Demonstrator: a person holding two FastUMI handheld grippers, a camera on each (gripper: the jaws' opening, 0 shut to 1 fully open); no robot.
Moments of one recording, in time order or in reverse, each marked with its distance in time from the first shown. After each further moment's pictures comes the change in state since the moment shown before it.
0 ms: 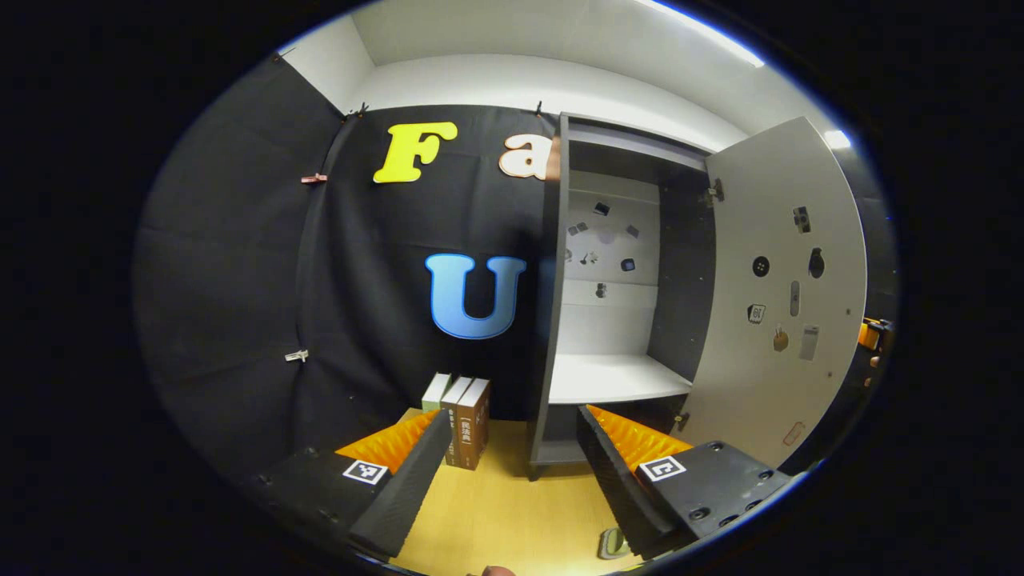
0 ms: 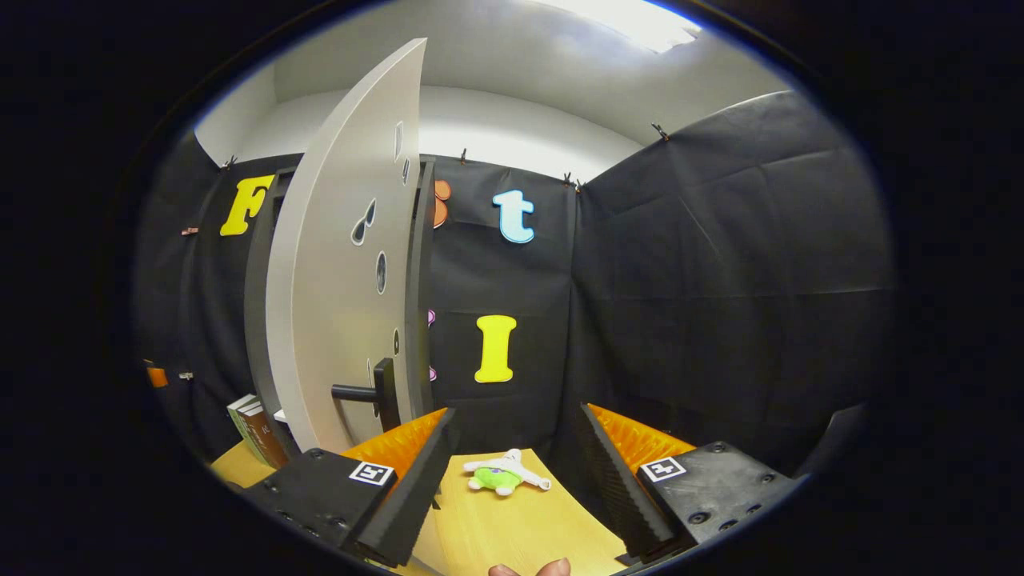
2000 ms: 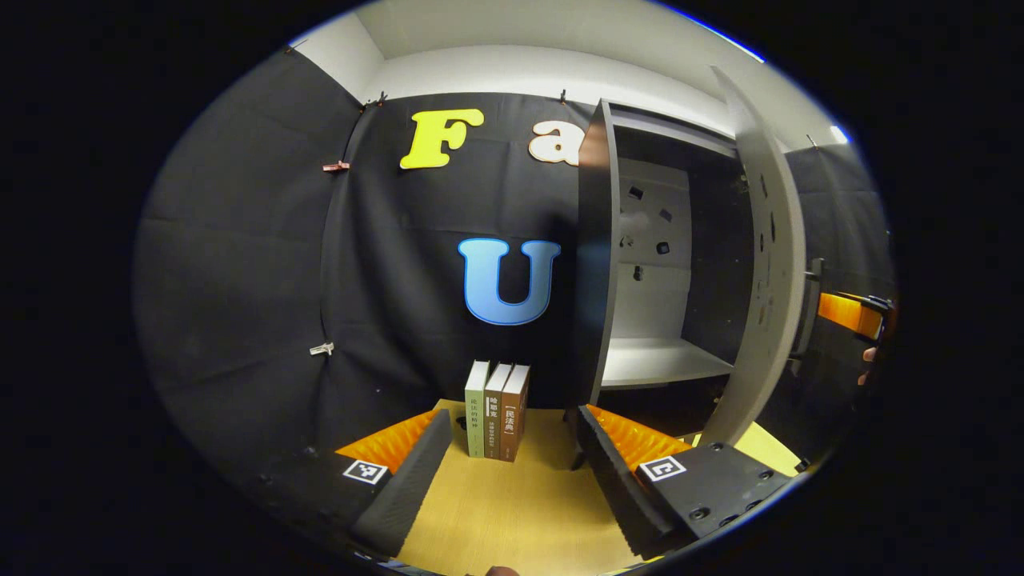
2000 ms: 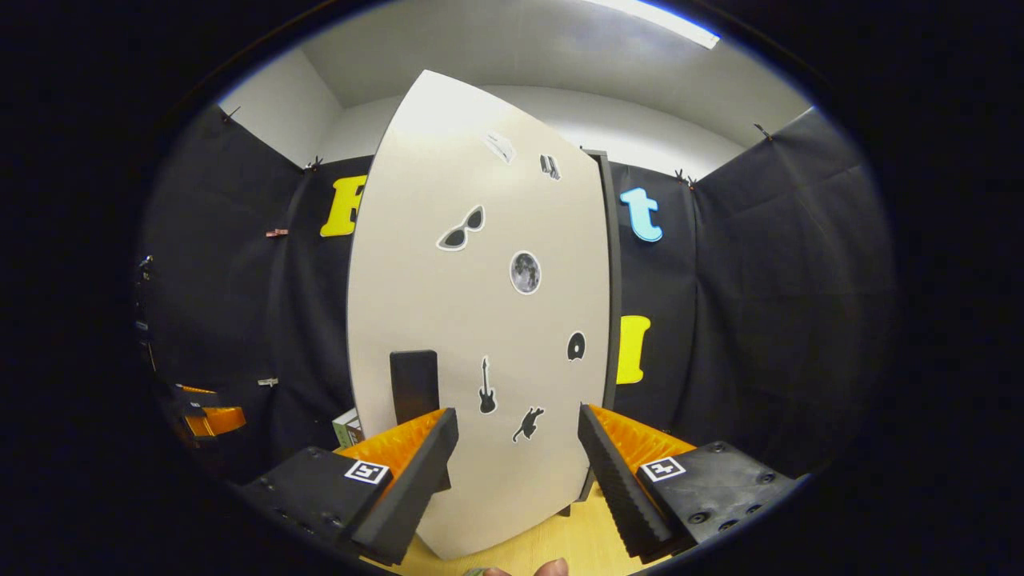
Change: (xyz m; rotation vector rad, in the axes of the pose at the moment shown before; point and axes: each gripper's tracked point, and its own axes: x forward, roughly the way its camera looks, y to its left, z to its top) left arm 0.017 0.076 -0.024 0.026 0.051 0.029; right arm -0.027 0.231 -0.016 0.015 0.007 0.381
